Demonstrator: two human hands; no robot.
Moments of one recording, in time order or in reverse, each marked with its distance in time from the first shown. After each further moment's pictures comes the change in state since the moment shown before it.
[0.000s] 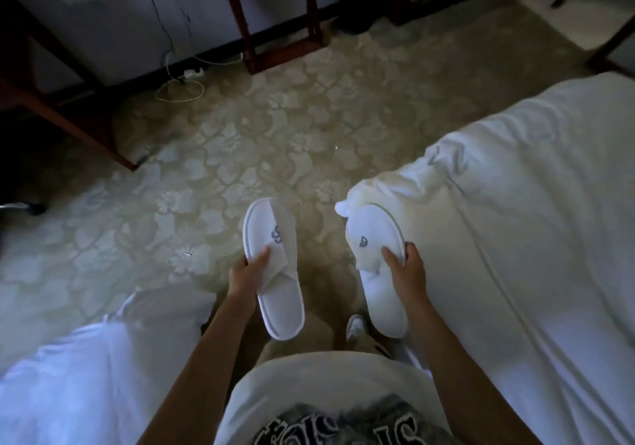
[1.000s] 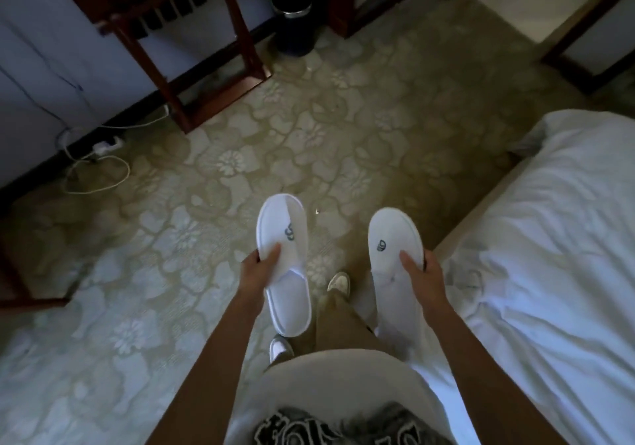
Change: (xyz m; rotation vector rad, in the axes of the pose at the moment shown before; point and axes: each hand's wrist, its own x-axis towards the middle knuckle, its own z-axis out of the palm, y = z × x) left_hand 0.370 0.374 0.196 0.302 -0.323 0.005; right_hand 0.382 -0.251 0.091 0.141 0.238 0.302
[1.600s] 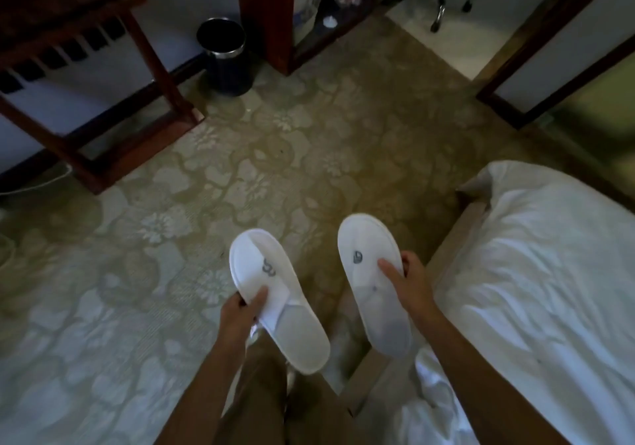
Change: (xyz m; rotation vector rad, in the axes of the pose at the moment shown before) left_hand 0.166 0.109 0.146 0.021 -0.143 -0.038; right_hand 0.223 -0.134 -0.030 -0.114 0.028 -0.063
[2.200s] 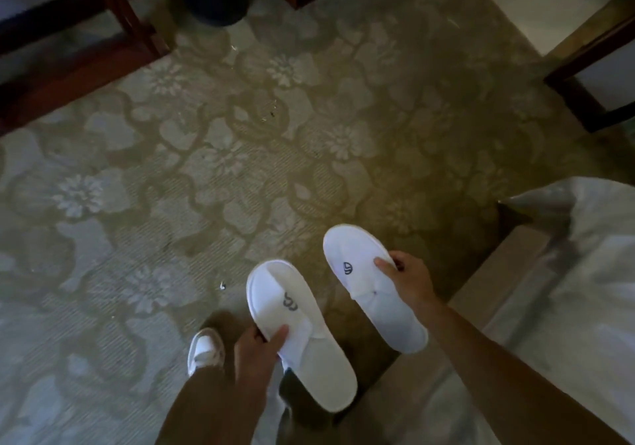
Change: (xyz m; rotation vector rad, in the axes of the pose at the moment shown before) left_hand 0.229 -0.133 0.171 0.150 0.179 -0.273; right_hand 0.316 0.124 0.060 -0.283 -0.213 -0.005
